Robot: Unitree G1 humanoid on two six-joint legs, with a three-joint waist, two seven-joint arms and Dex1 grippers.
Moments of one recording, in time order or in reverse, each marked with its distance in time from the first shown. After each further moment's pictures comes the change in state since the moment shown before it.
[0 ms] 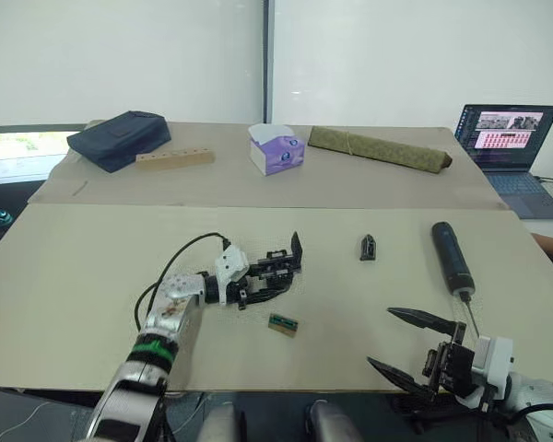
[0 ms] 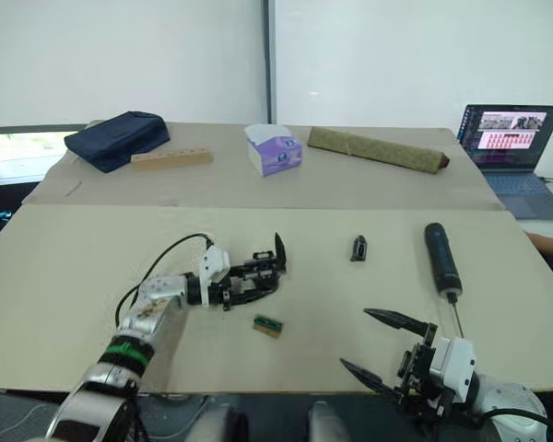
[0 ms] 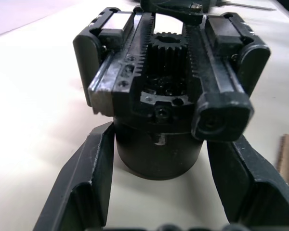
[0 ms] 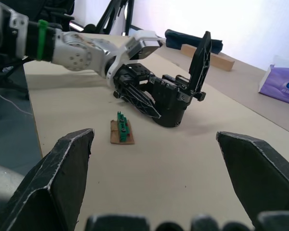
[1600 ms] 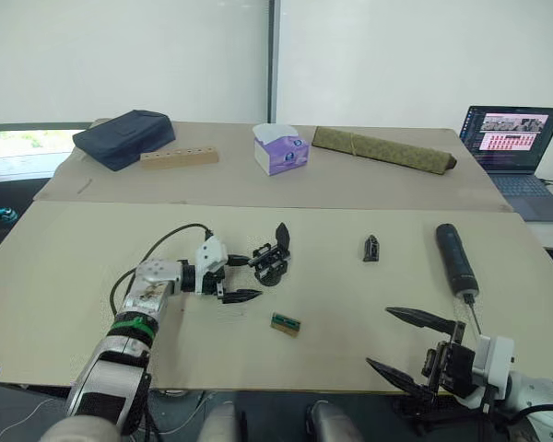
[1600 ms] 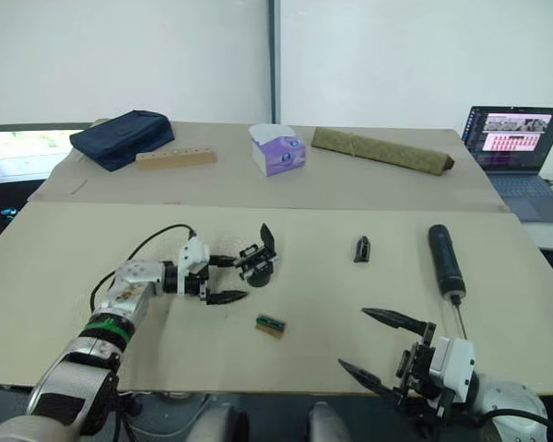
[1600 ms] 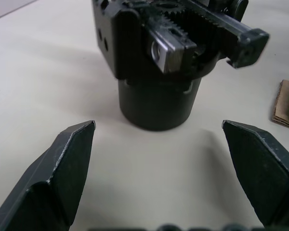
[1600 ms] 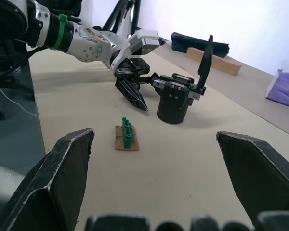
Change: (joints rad) left arm -0.294 0.090 -0.033 0.503 -0.009 -0.218 -0.288; right arm 0.024 -0.010 -0.004 -0.033 0.007 0.015 -0.017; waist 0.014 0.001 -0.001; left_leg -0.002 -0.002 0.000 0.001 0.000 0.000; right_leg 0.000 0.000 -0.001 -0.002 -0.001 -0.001
